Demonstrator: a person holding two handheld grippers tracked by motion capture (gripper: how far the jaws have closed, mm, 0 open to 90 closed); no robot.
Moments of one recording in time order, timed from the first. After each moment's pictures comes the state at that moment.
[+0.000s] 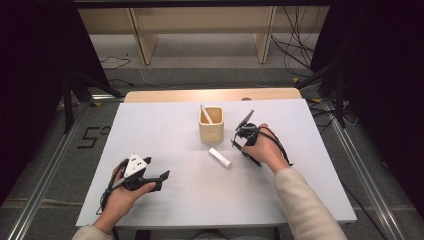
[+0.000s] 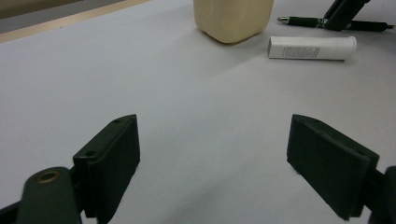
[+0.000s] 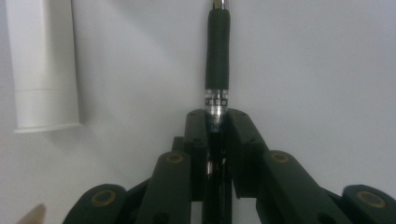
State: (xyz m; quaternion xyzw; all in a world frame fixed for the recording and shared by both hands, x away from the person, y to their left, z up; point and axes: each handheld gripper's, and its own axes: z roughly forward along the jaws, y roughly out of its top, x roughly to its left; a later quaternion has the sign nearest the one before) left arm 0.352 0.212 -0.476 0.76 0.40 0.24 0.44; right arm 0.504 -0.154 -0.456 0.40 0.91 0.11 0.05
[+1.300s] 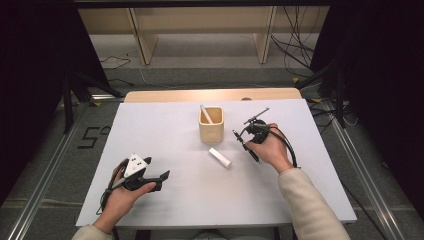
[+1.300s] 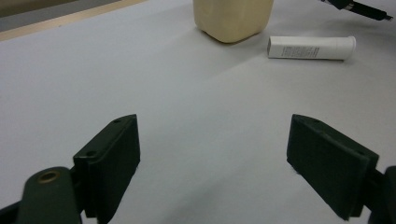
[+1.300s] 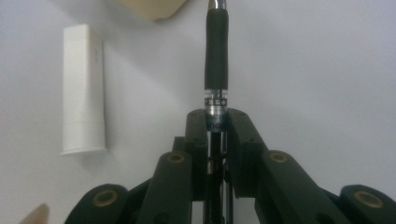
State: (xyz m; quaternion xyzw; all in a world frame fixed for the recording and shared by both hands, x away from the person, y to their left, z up) left arm 0.352 0.213 -0.476 0.76 0.40 0.24 0.45; right arm 0.494 -0.177 -0.440 0.44 0.87 0.23 0.07
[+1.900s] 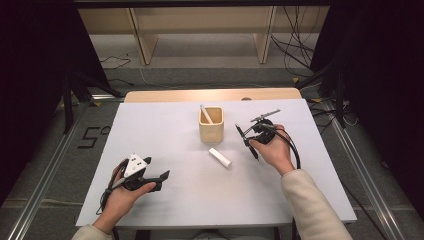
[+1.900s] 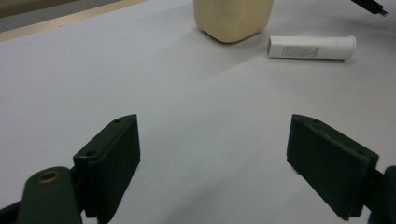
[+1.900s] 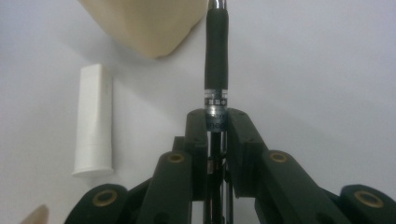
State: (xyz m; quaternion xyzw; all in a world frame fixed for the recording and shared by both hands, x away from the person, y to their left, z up) left arm 0.352 0.212 -0.476 0.76 0.40 0.24 0.45; right arm 0.486 -0.192 -0.438 0.45 0.83 0.31 0.09
